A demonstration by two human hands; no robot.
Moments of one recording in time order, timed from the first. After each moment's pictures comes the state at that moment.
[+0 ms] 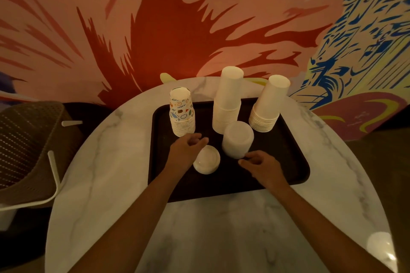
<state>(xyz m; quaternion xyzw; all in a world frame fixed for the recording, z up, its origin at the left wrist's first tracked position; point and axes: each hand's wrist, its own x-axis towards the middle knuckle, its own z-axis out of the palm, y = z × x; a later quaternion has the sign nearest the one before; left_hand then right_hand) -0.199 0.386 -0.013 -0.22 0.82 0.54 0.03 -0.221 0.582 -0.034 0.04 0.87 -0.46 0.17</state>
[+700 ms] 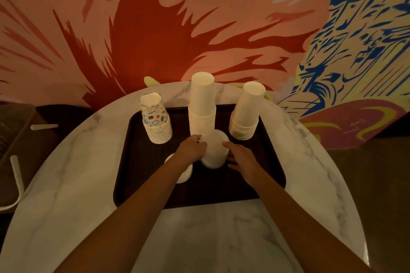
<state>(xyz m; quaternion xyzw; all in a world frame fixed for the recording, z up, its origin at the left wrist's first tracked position) -0.267 0.454 -0.023 -0.26 0.80 0.51 0.17 -0.290 0.595 -0.046 0.17 0.69 -0.64 0.30</state>
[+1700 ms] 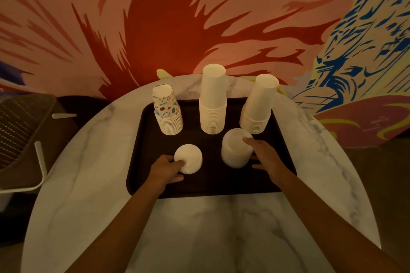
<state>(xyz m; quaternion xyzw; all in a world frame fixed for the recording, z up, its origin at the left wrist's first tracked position) -0.192 0.407 -0.051 -0.44 0.68 0.58 0.11 -0.288 0.623 -0.047 0.13 0.76 -0.57 0.27</state>
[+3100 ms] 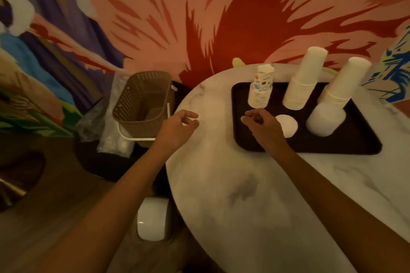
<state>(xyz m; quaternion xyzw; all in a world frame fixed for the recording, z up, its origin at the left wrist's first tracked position) 0.001 0.222 0.060 -0.26 0.87 0.43 -0.05 -0.090 0.404 0.036 -0.10 0.83 -0.55 0.10</state>
